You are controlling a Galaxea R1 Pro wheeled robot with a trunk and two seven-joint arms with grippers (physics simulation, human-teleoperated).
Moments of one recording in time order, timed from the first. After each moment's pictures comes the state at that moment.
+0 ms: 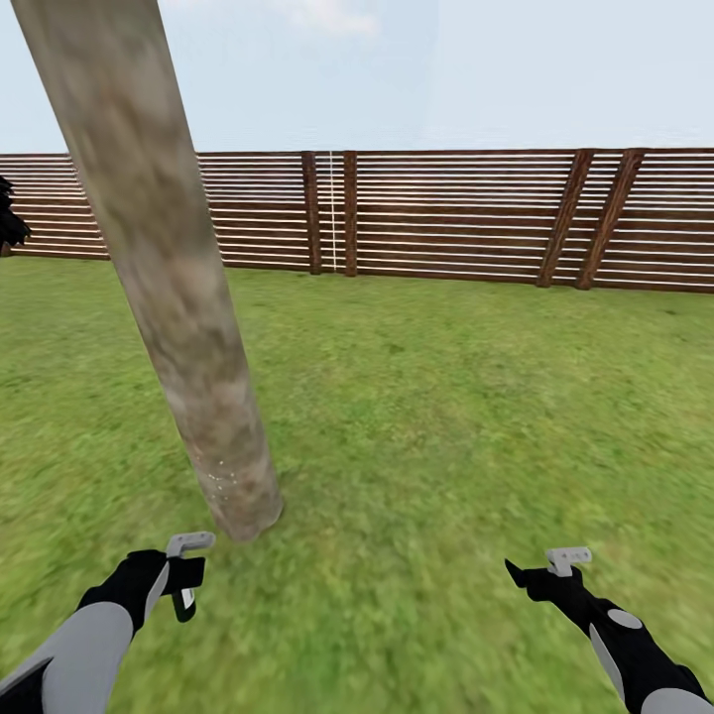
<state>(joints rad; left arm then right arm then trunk) -0.75 0.11 0.65 -0.34 -0.59 0.41 -0.20 -0.52 -0.20 -0.39 -0.47 0.23 -0.12 0.43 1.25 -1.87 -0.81</state>
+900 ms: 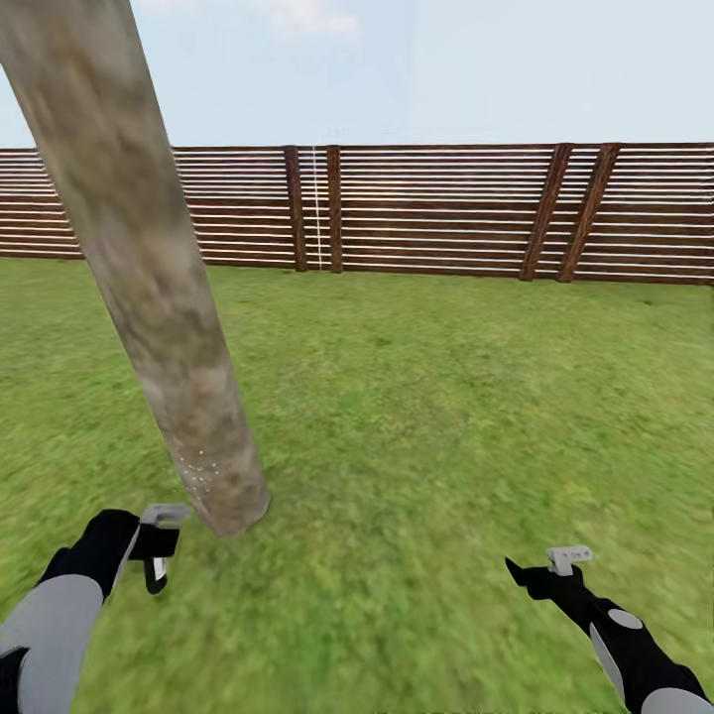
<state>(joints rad) -0.80 0.20 0.46 -0.49 -0.60 0.60 -0.37 -0.52 -0.20 -0.40 -0.47 0.23 -0.13 0.43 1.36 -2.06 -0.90</state>
